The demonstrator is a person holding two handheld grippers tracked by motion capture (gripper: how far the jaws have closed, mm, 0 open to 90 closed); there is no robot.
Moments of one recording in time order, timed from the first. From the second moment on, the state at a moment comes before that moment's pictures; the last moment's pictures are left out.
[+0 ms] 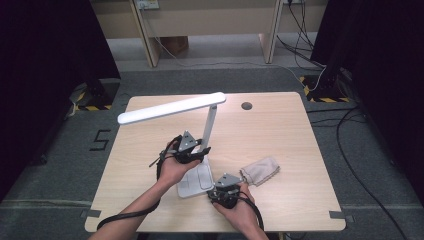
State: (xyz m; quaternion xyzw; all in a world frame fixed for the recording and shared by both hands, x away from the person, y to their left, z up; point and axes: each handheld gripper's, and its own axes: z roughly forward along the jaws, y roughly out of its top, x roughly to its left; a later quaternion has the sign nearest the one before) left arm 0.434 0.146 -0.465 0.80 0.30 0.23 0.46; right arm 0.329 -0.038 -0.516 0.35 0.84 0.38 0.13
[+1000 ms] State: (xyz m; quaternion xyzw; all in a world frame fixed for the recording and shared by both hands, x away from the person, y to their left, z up) left arm 0.443 0.119 -0.467 0.78 0.33 0.27 0.46; right arm 0.328 -0.032 -0.518 0.34 0.84 0.38 0.17
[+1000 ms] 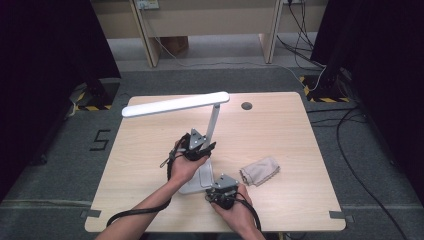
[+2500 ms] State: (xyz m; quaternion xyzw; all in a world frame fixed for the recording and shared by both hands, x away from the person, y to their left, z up) left arm 0.468 0.069 -0.457 0.79 0.32 0.25 0.46; right arm 0.341 -0.052 -0.517 0.37 0.83 0.37 0.18
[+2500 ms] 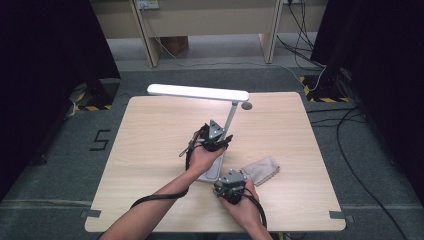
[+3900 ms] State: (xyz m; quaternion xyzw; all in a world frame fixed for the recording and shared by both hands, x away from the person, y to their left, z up) left arm 0.475 0.071 -0.450 0.79 0.33 0.26 0.45; right arm 0.352 -0.046 -0.514 0.40 0.82 0.34 0.22
